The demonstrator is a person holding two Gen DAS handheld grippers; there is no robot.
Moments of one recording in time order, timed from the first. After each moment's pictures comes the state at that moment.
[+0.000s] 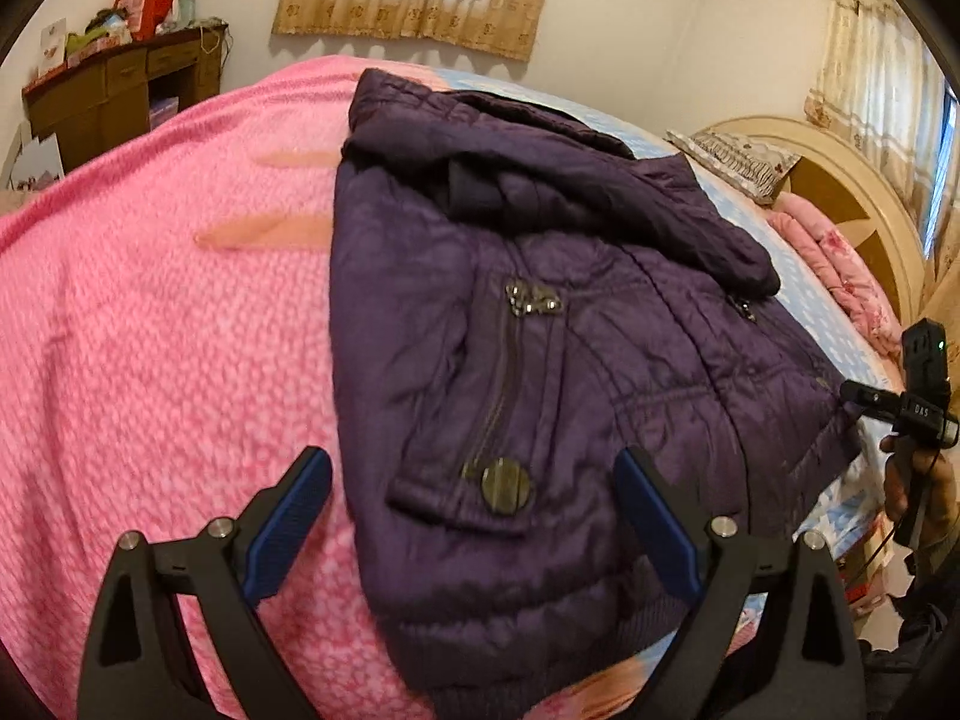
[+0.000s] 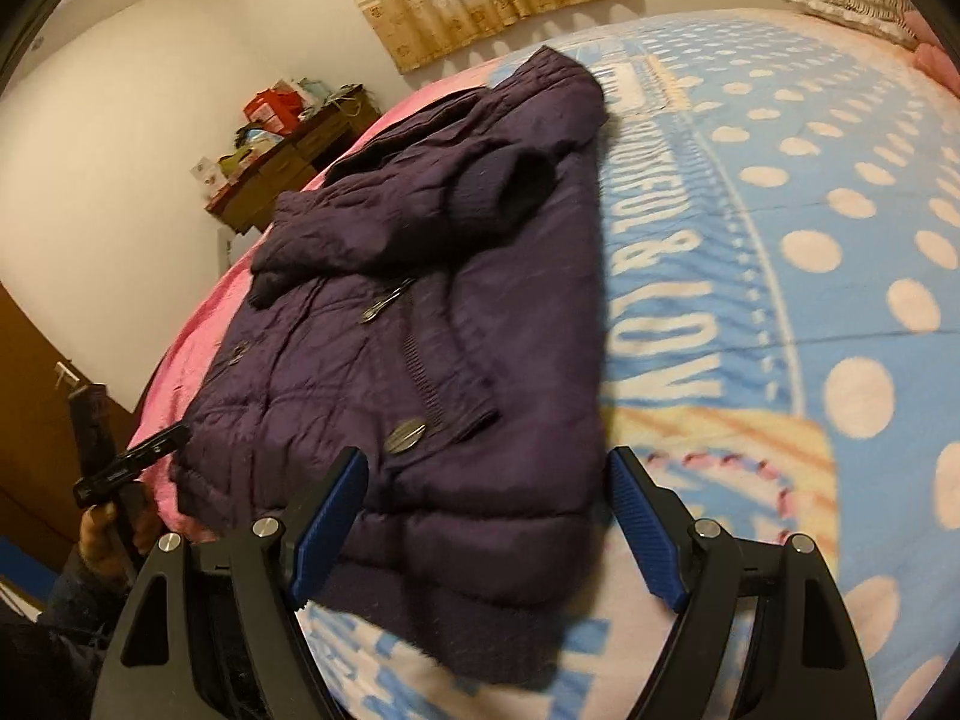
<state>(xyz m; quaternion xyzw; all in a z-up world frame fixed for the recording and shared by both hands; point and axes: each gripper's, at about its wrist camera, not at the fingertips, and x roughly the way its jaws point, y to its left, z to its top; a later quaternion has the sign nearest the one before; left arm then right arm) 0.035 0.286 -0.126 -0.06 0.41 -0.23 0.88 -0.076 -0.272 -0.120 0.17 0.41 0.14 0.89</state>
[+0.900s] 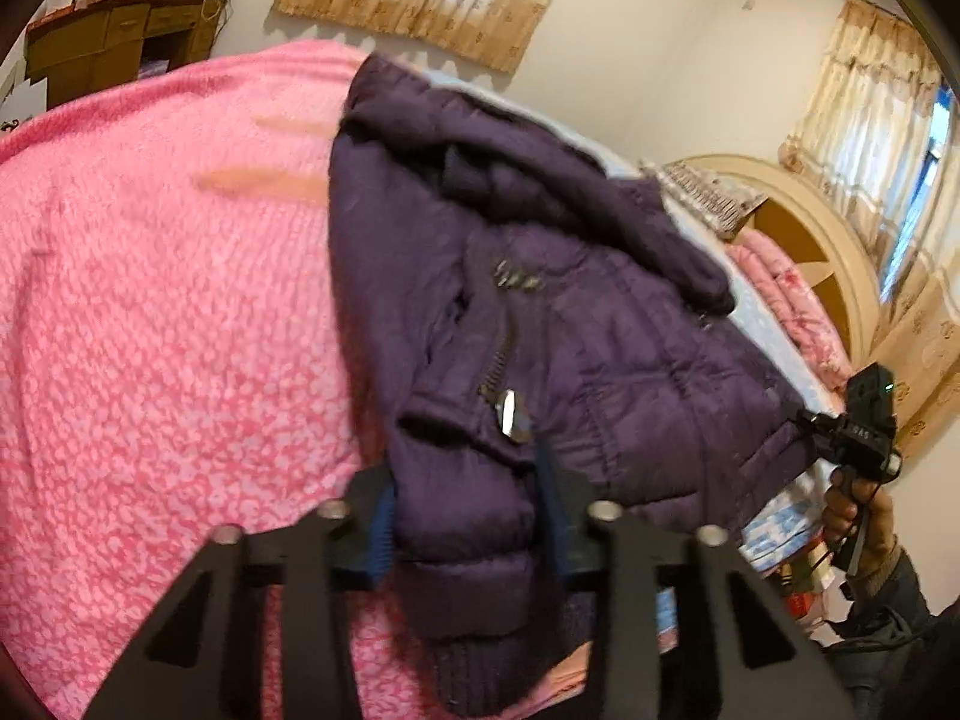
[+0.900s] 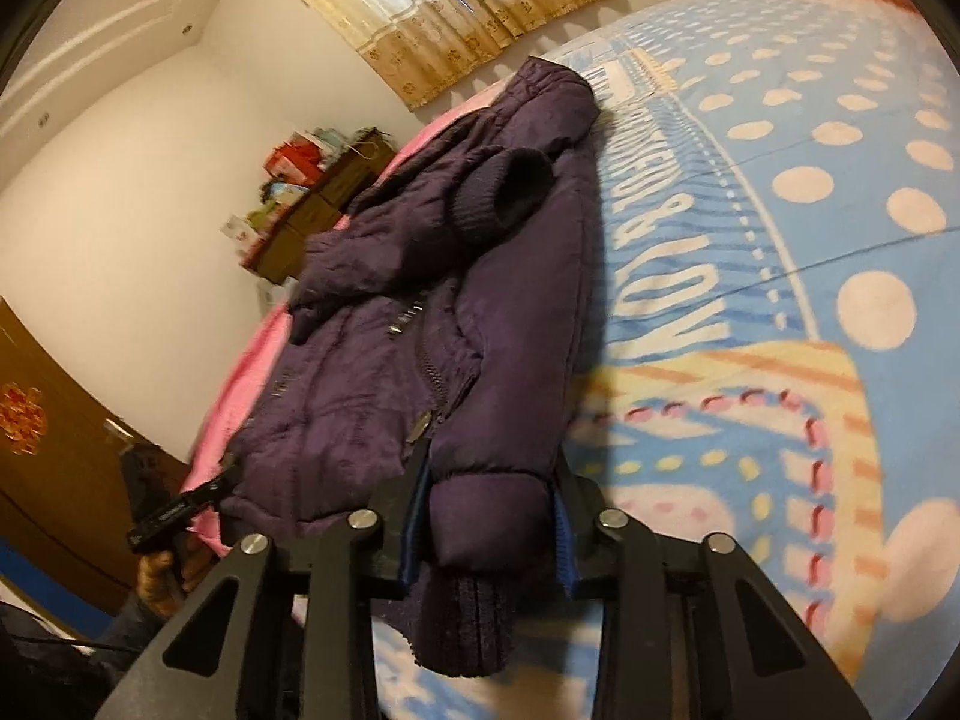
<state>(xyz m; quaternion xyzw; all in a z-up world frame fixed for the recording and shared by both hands) 0.026 0.305 -0.133 -0.13 0.40 -0.27 0.87 -0.093 -0.288 -0.132 0.27 0.36 0.18 0.88</state>
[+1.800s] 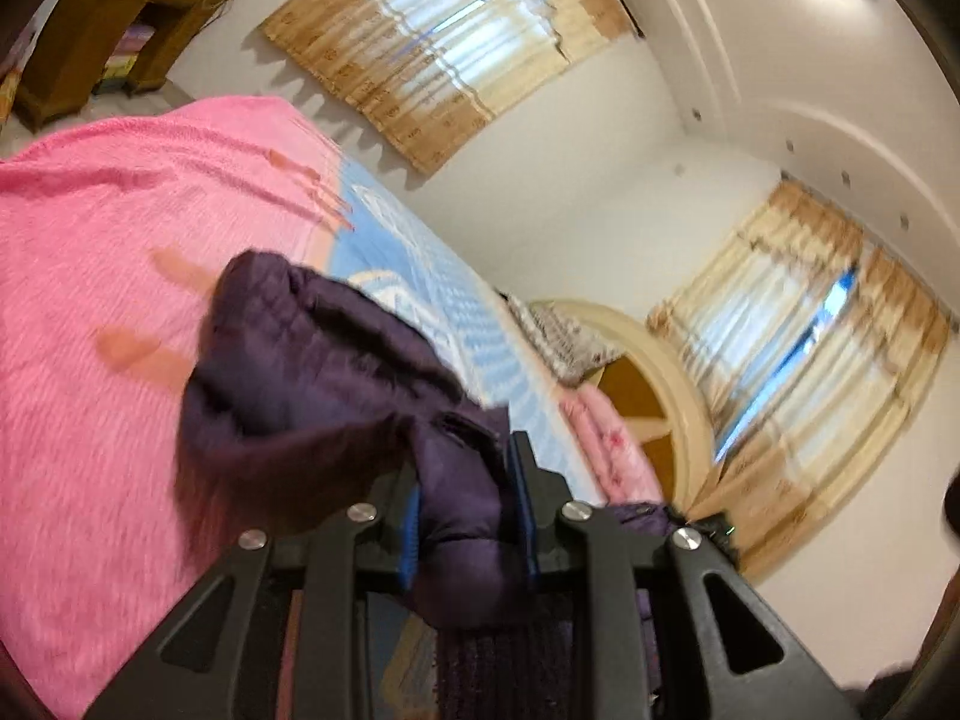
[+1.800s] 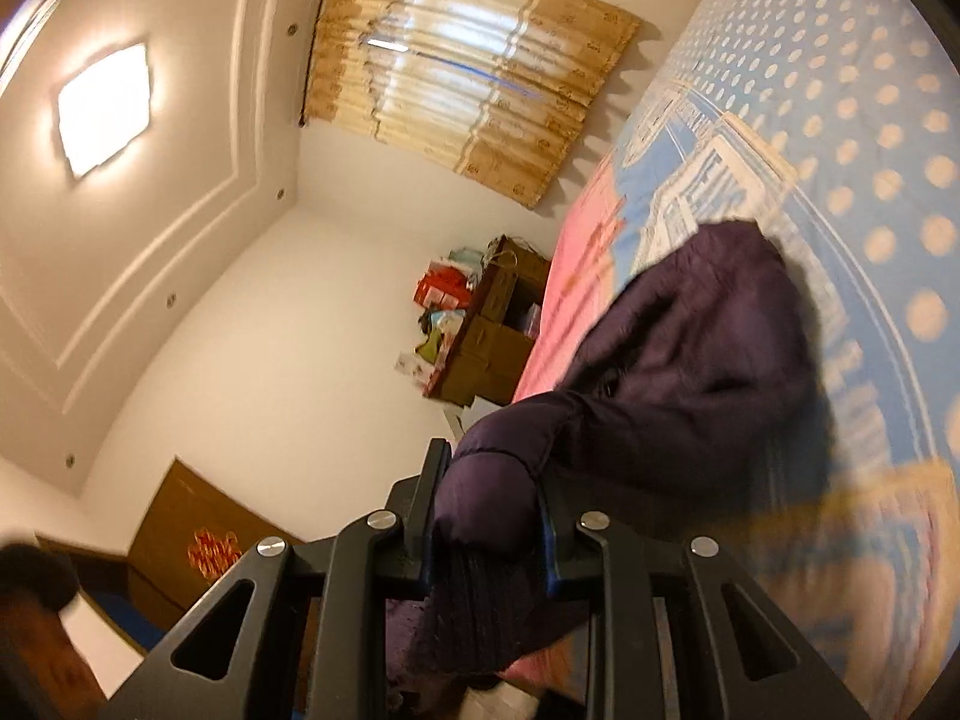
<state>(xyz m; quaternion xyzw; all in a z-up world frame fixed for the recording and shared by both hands) 0.075 0.344 -0.006 -0.35 0.31 -0.37 0.80 -0.068 -0.316 -0.007 0.47 0.22 0.29 0.81</state>
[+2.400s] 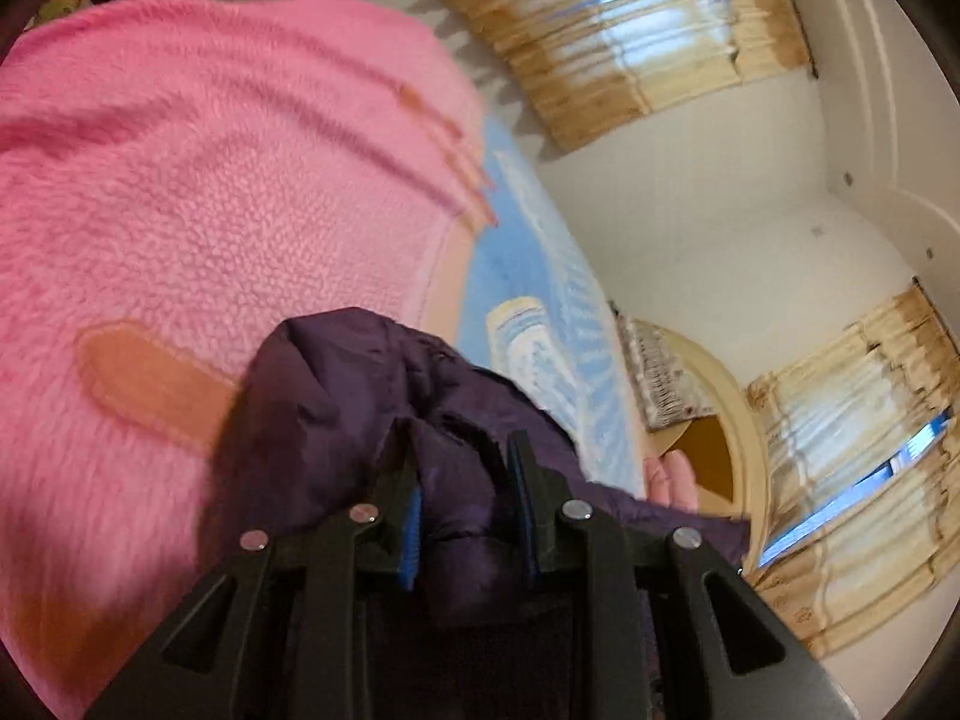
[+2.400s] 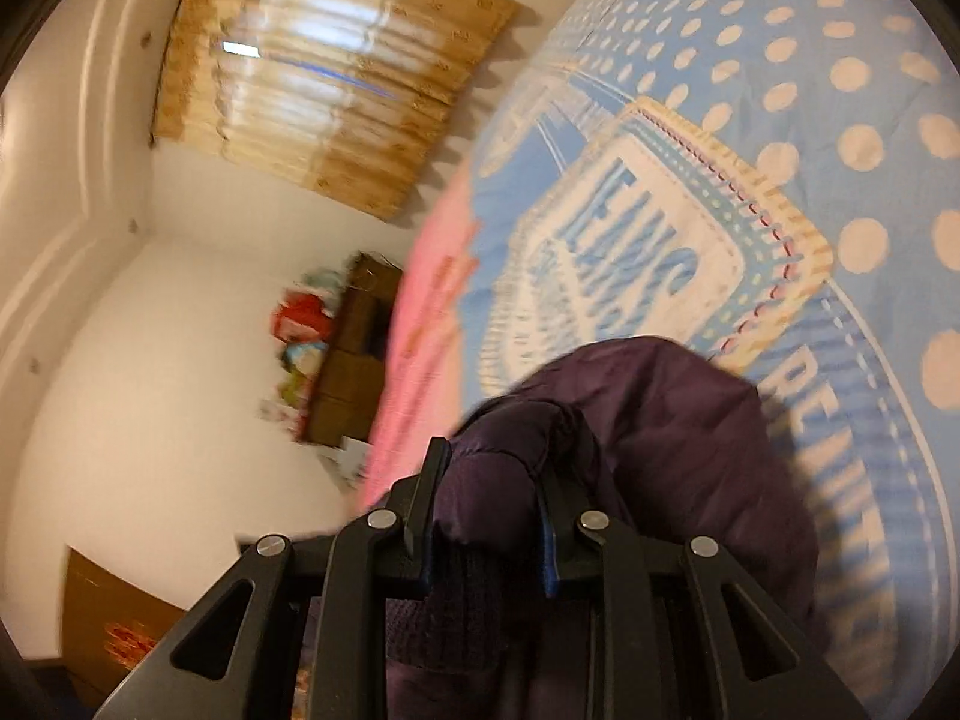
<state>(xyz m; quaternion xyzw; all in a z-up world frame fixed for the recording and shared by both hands) 0.301 0.302 -0.093 -0.40 0.44 -0.25 0.77 0.197 -0.333 -0.067 0.45 0.32 0.14 0.82</state>
